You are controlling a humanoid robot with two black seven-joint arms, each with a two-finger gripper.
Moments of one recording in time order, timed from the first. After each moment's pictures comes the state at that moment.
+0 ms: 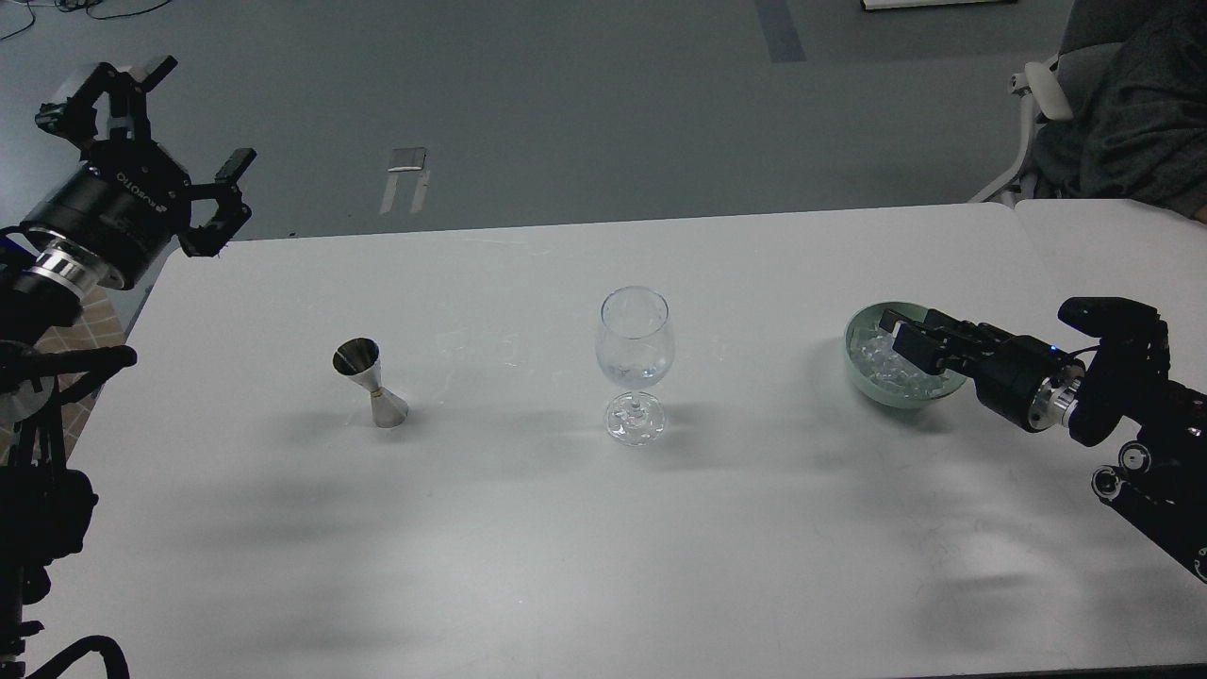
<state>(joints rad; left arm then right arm) -0.40 0.31 -1.80 -1.27 0.70 -0.48 0.35 0.43 -0.57 0.74 1.00 -1.76 -0.02 0.31</state>
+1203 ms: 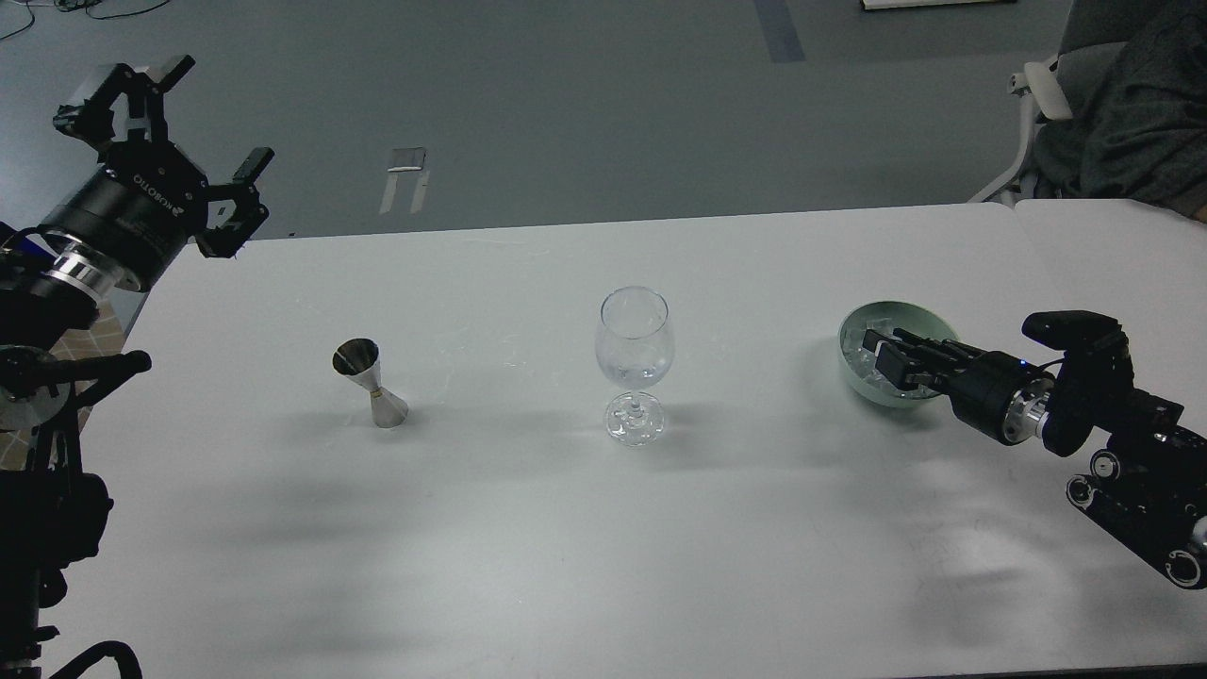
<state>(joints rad) -0.39 0.29 -1.80 -1.30 0.70 -0.49 0.35 0.46 -0.54 0.68 0.97 -1.77 -0.02 0.31</state>
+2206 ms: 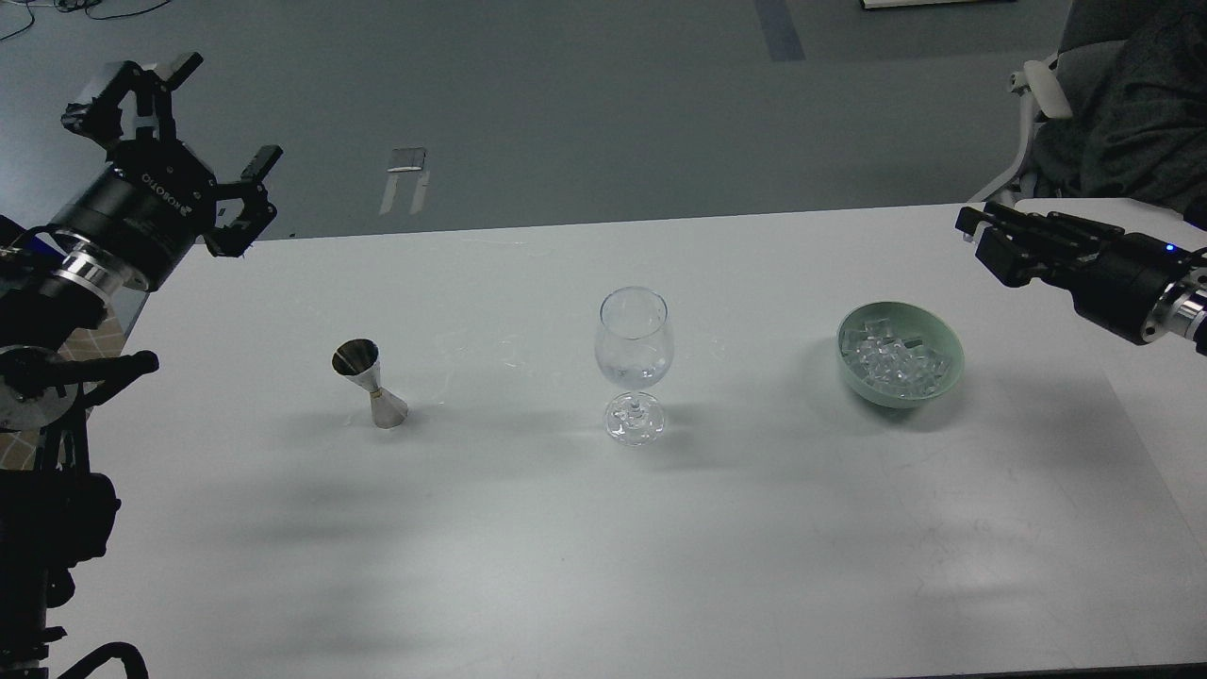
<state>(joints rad) -0.38 0.28 -1.80 -1.32 0.70 -0.49 0.35 0.55 -0.92 0.81 1.35 -1.74 0.02 0.33</state>
